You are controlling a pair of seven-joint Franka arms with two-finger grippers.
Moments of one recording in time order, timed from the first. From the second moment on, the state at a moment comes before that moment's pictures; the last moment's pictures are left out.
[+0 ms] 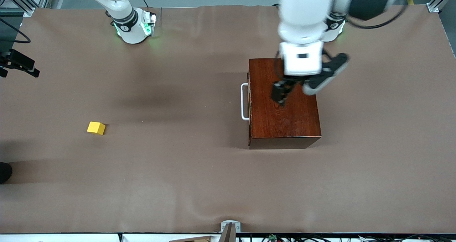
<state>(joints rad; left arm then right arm) -0.73 0.26 0.19 -1.28 0.16 1.67 -1.23 0.02 -0.04 -0.14 -1.57 0.01 1.51 -0.09</state>
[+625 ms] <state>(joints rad) -0.46 0.08 0.19 -1.45 0.14 1.59 -0.62 0.02 -0.04 -0.14 -1.57 0.01 1.51 -0.09</state>
